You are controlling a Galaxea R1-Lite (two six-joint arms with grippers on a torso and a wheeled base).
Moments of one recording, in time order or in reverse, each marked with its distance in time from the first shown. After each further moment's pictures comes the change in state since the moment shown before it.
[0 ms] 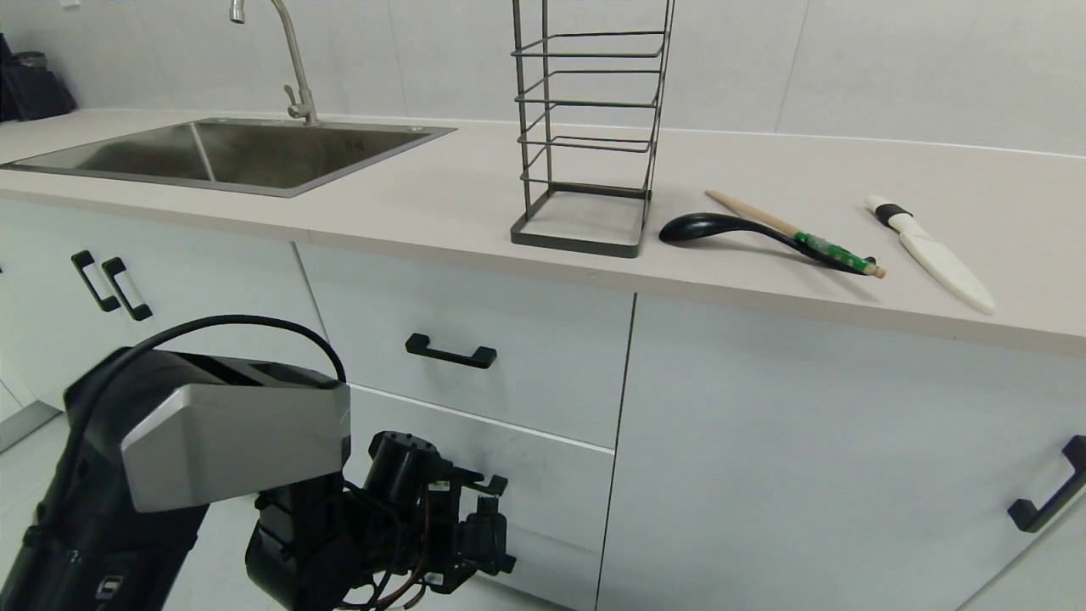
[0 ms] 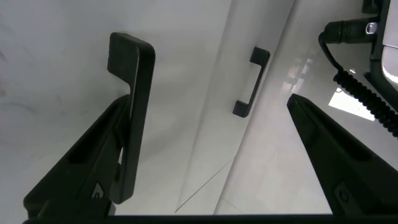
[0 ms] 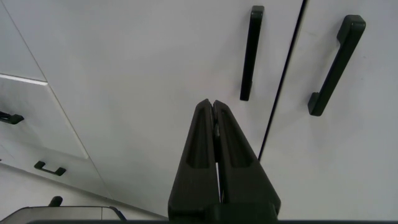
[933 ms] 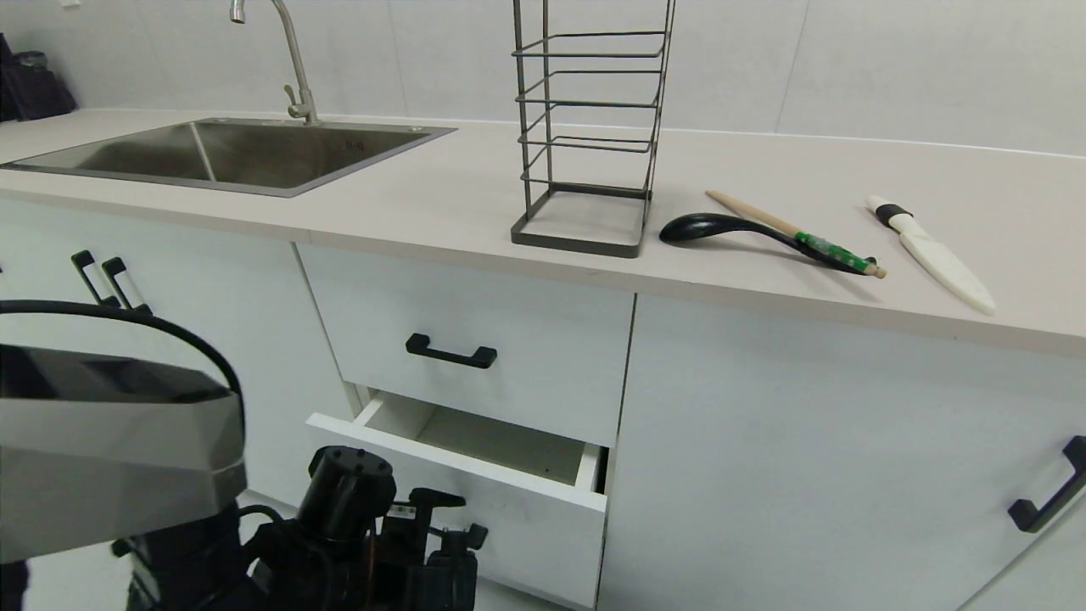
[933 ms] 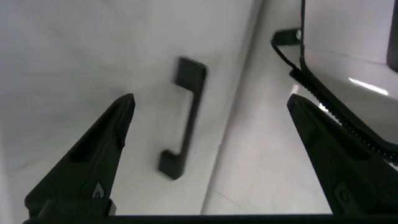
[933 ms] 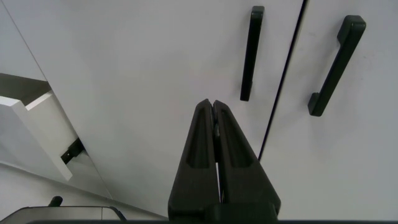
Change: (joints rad) left arm -0.061 -0.323 0.281 0.005 -0.017 -0.036; right arm 0.000 0.000 0.000 0.000 0.000 0.000
